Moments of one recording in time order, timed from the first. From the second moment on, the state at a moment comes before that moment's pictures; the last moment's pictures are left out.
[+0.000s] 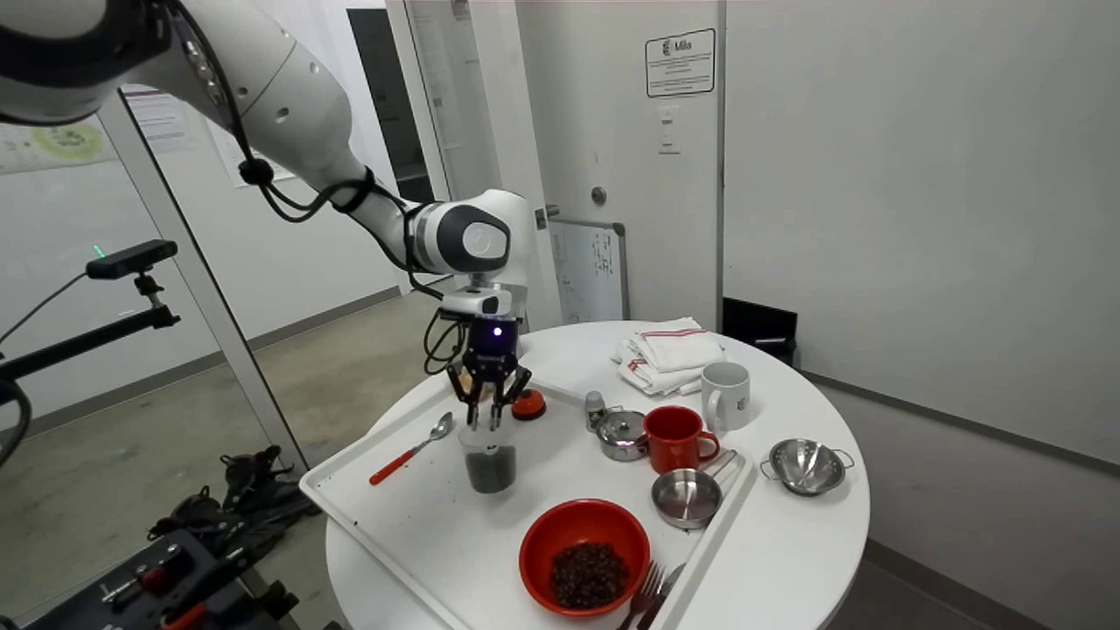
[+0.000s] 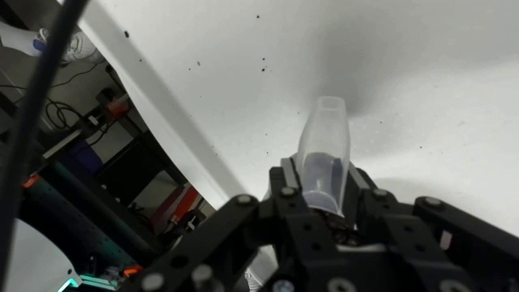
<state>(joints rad) 0.10 0.62 -0.19 -1.84 0.05 2.01 2.13</state>
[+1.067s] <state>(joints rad) 0.03 0.74 -0.15 -1.81 0.17 2.19 2.21</state>
